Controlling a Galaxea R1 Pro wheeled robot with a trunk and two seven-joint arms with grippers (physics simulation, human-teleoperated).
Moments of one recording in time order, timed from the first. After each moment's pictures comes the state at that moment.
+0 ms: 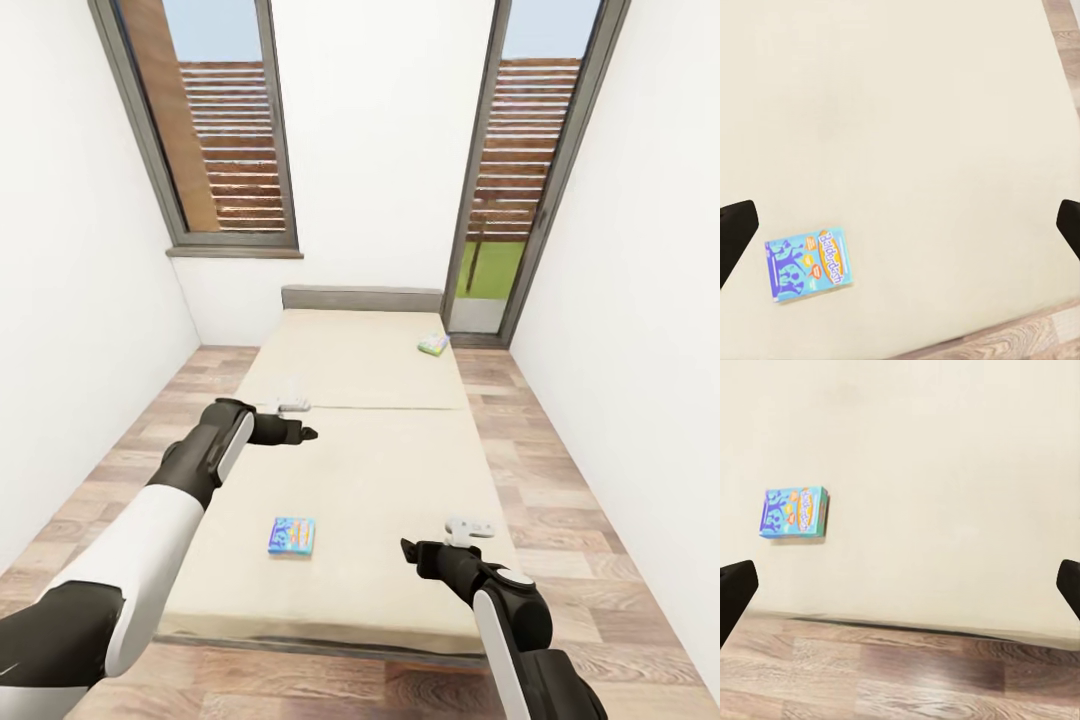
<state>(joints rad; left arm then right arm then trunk) -1.03 -0.01 -0.13 -0.77 0.09 0.87 -0.26 -0.21 0.17 0.07 -1.58 -0.13 0.81 -0.04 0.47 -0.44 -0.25</state>
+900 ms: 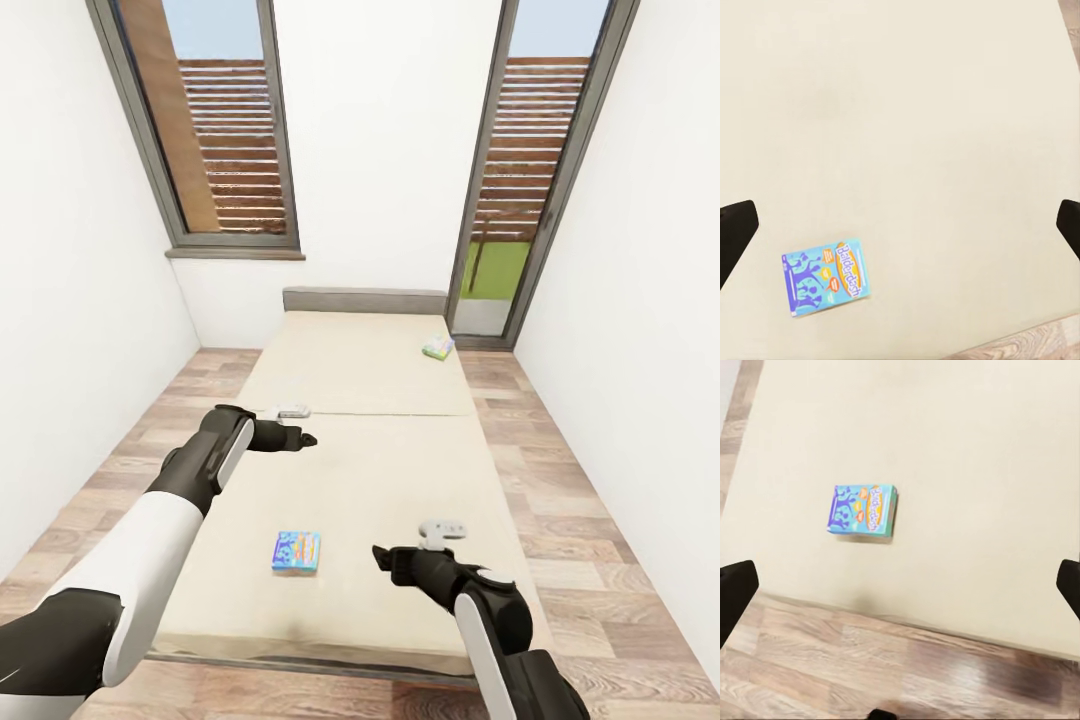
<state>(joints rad) -1.00 -0.01 -0.13 -0.78 0.09 0.87 -0.26 -0.21 0.17 0.16 -1.58 -0.22 0.85 -0.03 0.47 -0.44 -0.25</state>
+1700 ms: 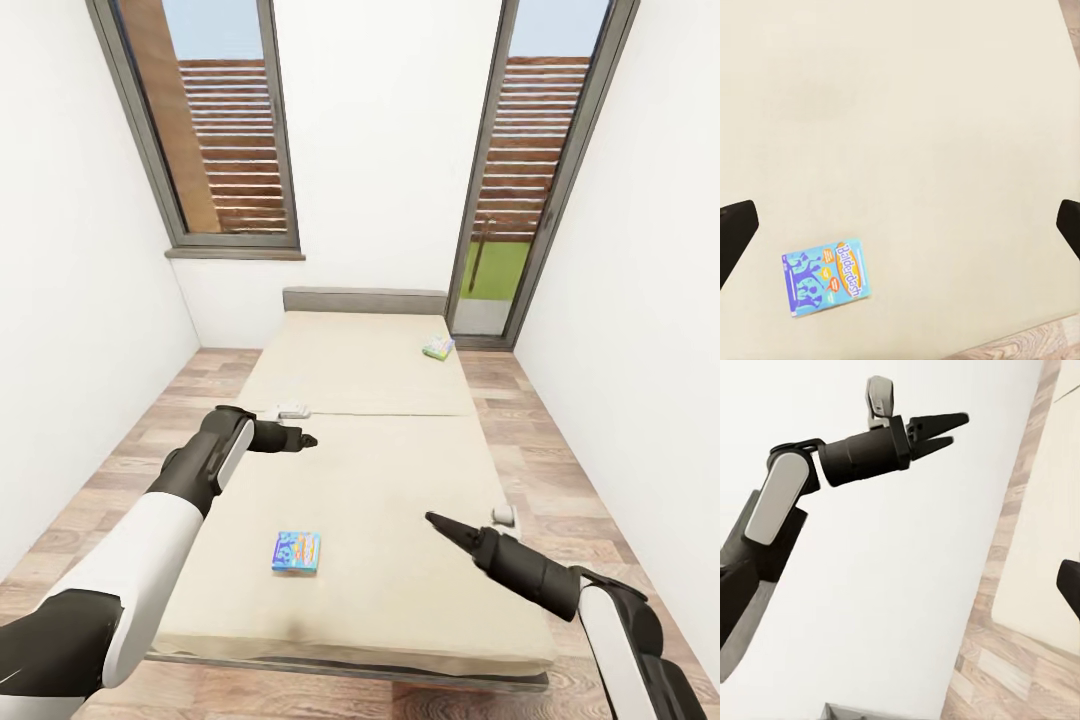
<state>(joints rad) -1.00 -0.01 -0.13 -0.78 0.09 0.87 -0.26 -0.21 -0.02 -0.20 -1.58 -0.62 0.98 0.83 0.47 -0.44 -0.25</state>
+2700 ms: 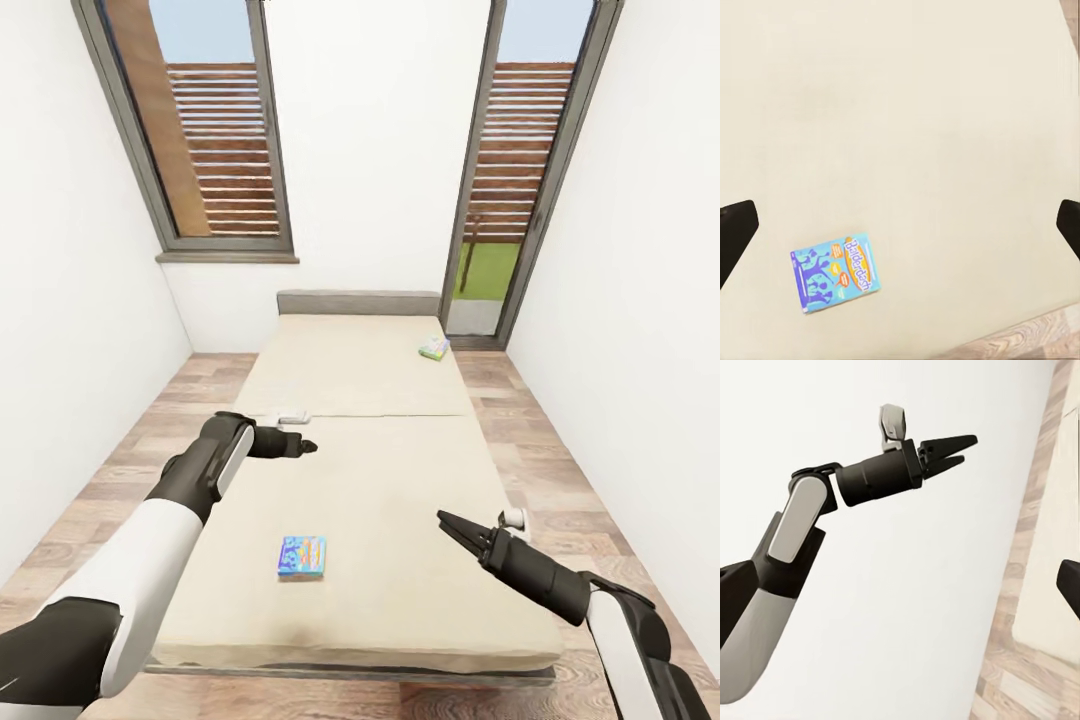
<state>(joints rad) -0.98 -0.01 -0.13 -0.78 0.09 0.87 -0.27 -0.21 -0.03 -0.24 -1.53 -0.64 0.98 0.89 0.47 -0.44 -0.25</state>
